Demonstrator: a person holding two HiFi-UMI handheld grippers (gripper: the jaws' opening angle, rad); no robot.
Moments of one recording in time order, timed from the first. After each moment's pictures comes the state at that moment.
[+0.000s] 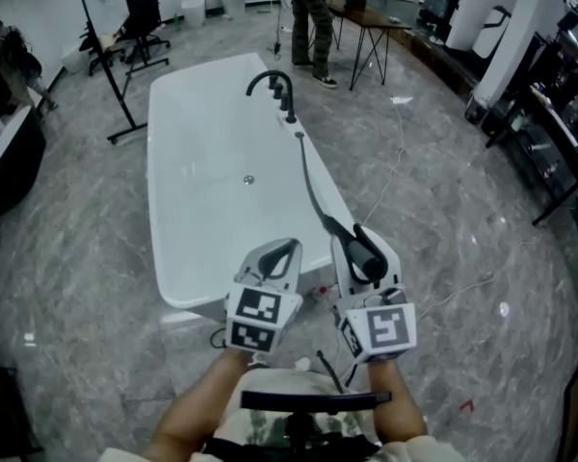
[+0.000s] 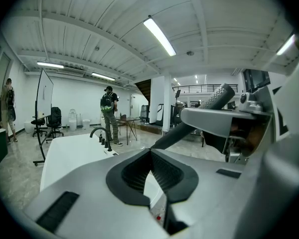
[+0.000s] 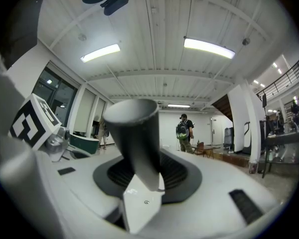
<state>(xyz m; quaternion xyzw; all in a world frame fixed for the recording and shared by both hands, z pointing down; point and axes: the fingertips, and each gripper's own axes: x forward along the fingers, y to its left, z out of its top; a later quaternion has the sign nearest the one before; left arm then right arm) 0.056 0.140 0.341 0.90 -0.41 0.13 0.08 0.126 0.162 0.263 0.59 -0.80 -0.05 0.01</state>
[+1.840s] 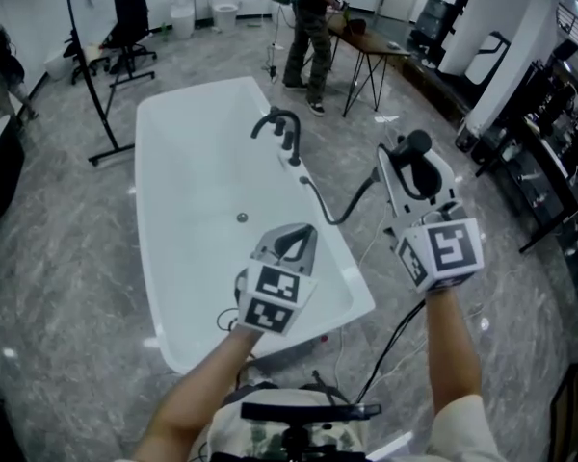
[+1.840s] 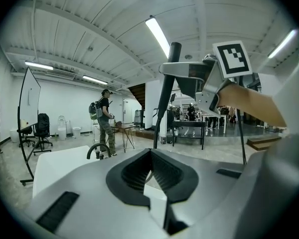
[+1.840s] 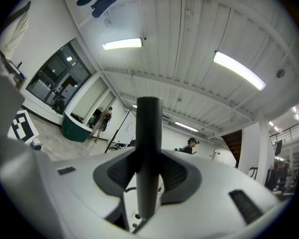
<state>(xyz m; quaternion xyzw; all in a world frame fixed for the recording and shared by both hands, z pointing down) 0.020 -0.104 0.299 0.92 -0.36 0.11 0.05 0.093 -0.122 0.104 0.57 -0.79 -0.23 0.07</state>
